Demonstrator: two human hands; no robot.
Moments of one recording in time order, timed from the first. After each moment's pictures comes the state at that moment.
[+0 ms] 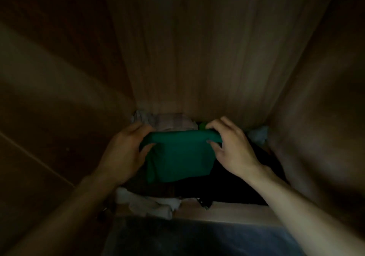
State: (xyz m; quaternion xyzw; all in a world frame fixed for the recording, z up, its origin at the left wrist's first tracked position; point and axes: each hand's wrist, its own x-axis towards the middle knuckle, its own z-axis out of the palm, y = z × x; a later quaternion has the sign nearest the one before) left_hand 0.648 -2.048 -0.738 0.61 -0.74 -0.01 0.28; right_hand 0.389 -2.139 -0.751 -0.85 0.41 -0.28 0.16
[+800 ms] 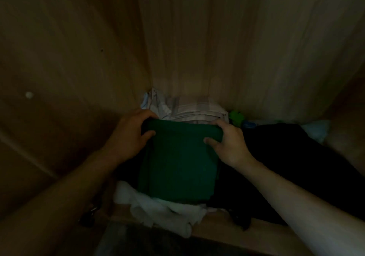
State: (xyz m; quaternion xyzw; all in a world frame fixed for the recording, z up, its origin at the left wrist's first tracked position) left_hand 0.745 -2.118 -0.939 0.69 -0.67 -0.01 0.27; right_hand 0.489 -2.217 -0.971 -0.80 0.42 -0.29 0.32
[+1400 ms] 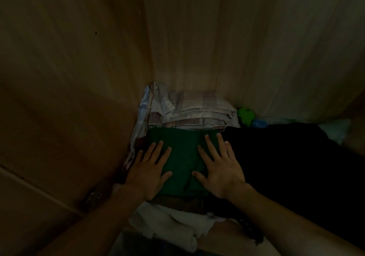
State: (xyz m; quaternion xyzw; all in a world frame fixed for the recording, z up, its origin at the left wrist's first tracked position) left_hand 0.739 -2.126 -1.104 0.75 -0.66 -0.05 -0.05; right_hand 0.515 -2.219 -1.088 -0.91 0.41 0.05 -0.02
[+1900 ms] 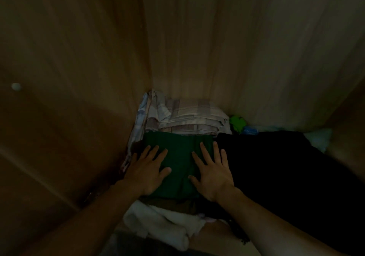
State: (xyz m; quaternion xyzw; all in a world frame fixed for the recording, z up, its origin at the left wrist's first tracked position) left_hand 0.724 -2.127 -1.057 0.77 -0.62 -0.14 -0.06; right_hand 0.513 -2.204 -1.071 -0.90 0.43 0.06 0.02
